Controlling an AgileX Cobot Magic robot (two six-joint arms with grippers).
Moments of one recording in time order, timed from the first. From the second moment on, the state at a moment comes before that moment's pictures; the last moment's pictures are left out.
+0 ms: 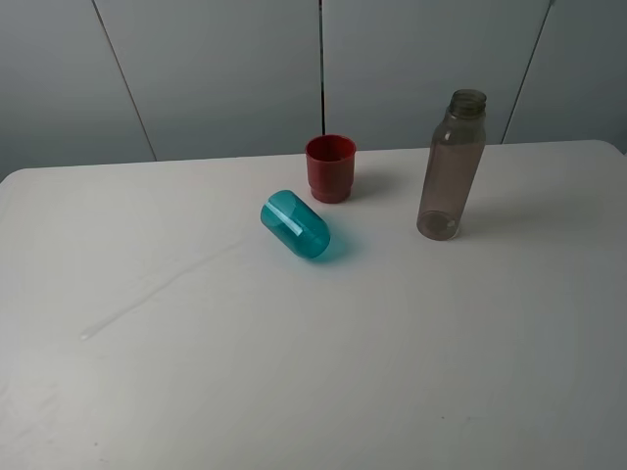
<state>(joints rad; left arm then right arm) -0.05 0.00 -0.51 0.10 1.08 -0.05 0.01 0.00 -0.51 -0.07 1.10 0.04</state>
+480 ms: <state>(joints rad) -0.05 0.00 -0.51 0.10 1.08 -0.05 -0.03 0.00 -0.51 -0.07 1.10 0.04</state>
